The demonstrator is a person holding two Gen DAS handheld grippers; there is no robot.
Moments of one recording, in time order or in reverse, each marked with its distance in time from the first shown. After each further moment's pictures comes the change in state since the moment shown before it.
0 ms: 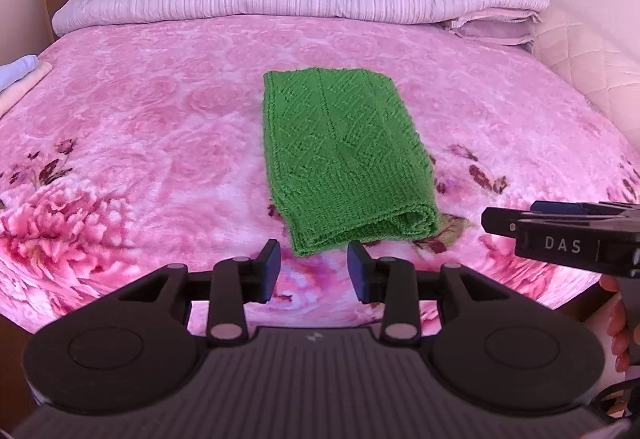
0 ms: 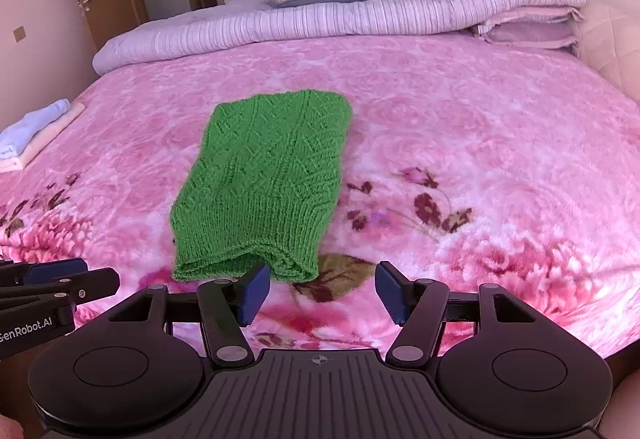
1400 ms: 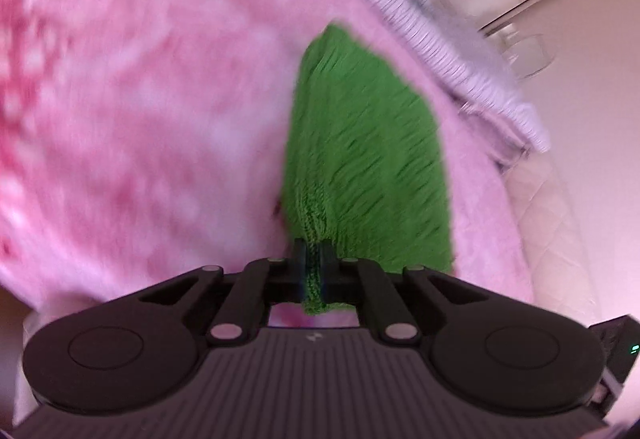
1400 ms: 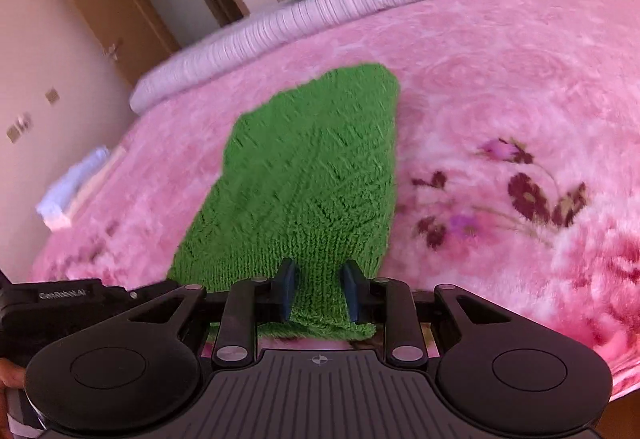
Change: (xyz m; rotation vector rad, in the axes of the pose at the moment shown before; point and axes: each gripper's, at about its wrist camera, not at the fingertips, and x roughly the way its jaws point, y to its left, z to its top) left arm 0.135 0.105 -0.023 -0.634 0.087 -0.342; right arm 0.106 -0.030 0.005 0.183 0.031 0.263
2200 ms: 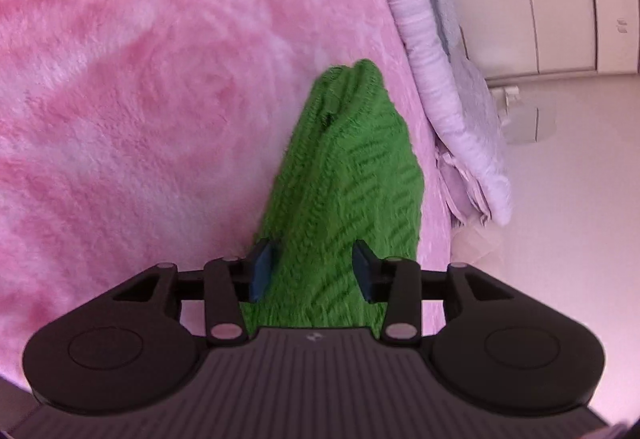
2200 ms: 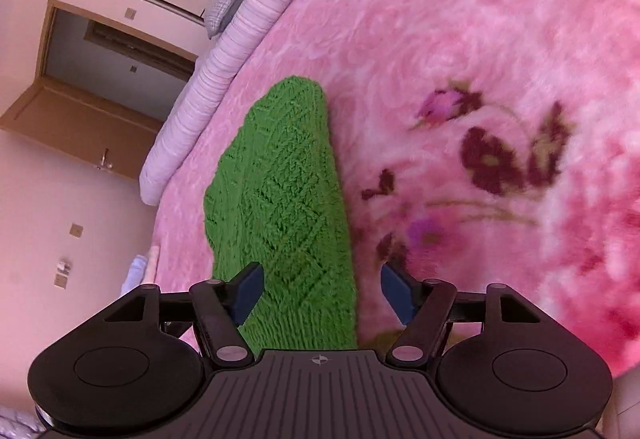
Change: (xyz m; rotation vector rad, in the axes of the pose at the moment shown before) left arm 0.052 0.030 0.082 -0.340 0.066 -0.173; right arm 0.022 -0.089 0.045 0.537 0.022 0.205
